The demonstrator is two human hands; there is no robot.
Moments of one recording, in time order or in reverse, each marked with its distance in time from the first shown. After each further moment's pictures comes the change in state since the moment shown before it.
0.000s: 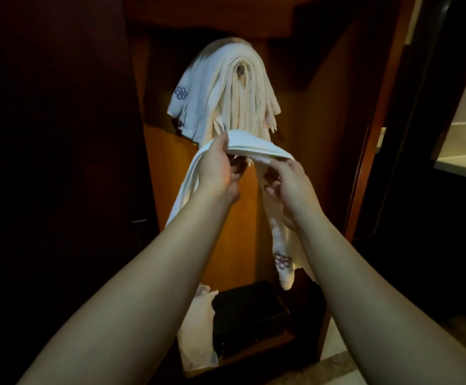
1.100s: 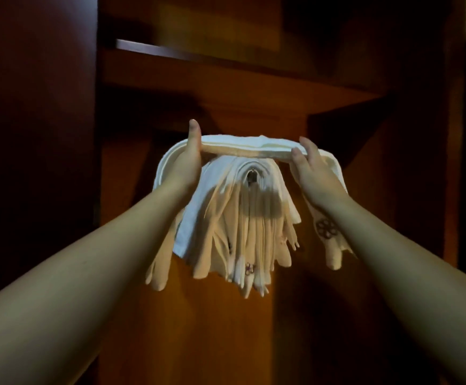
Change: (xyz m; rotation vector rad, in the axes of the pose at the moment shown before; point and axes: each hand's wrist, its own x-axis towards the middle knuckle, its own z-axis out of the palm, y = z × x) left_hand 0.298 0.141 0.086 0.552 -0.371 0.507; right_hand 0.353 -0.110 0.041 -0.717 0.020 -0.666
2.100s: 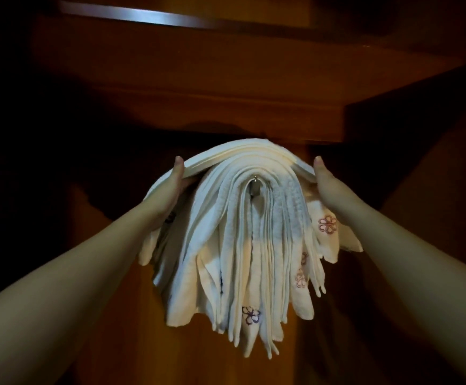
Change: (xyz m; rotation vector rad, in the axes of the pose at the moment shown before) left_hand 0.115 -0.111 -0.046 0.448 0.035 -0.087; right_hand 0.133 0.139 0.069 0.202 -0.181 0.349
